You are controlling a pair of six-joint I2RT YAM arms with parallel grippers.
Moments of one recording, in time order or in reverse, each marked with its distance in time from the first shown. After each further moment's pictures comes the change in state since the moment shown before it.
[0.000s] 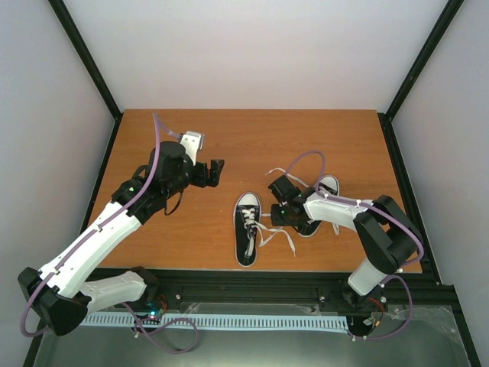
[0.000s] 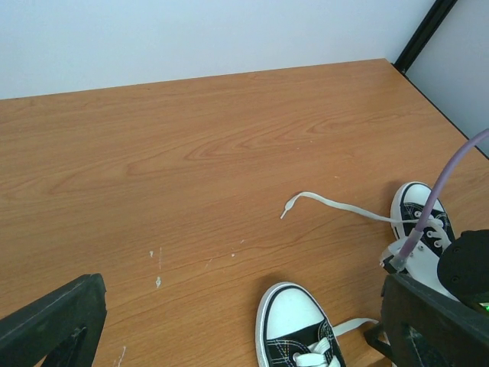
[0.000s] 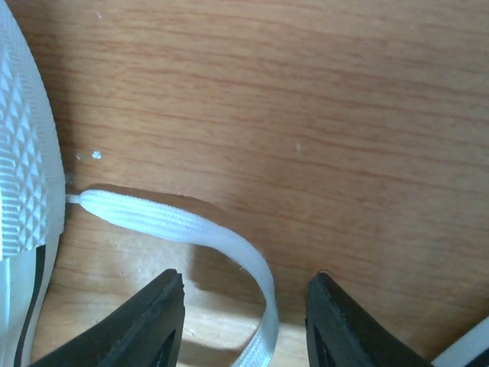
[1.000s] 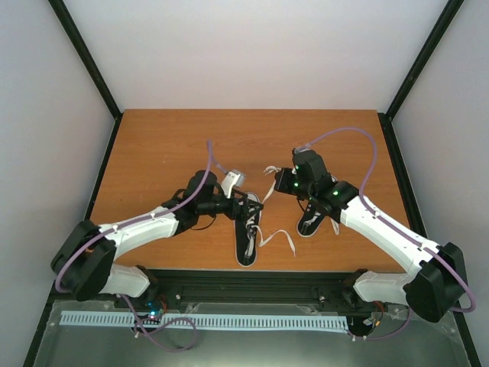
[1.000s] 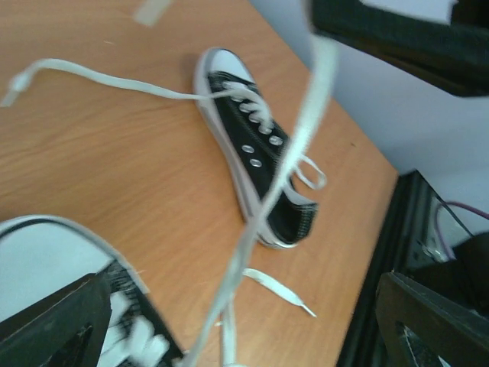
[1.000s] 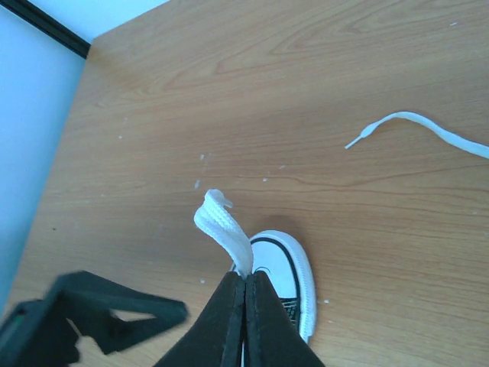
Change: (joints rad) left arm -0.068 0.241 -0.443 0.690 0.580 -0.155; right arm -0.033 -0.396 0.120 0.087 0.012 0.120
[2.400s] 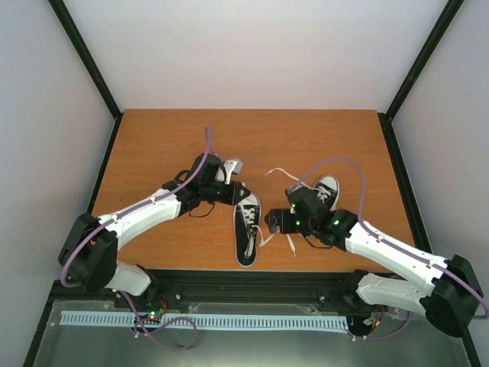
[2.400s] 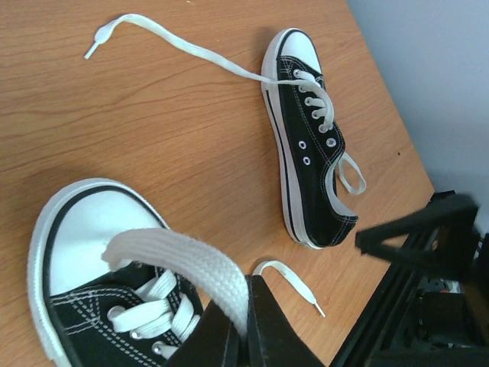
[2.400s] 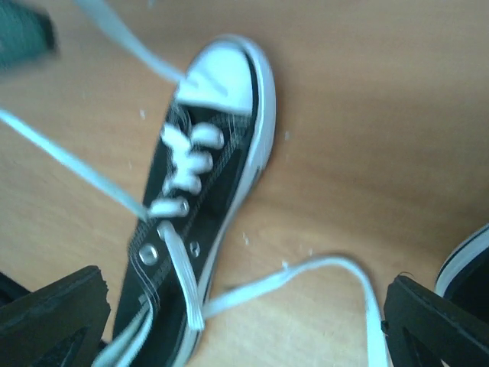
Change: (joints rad) left arm 0.029 0.103 0.236 -0.336 -0.033 -0.067; right arm 0.121 -0.172 -0.253 -0.092 -0.029 -0.070
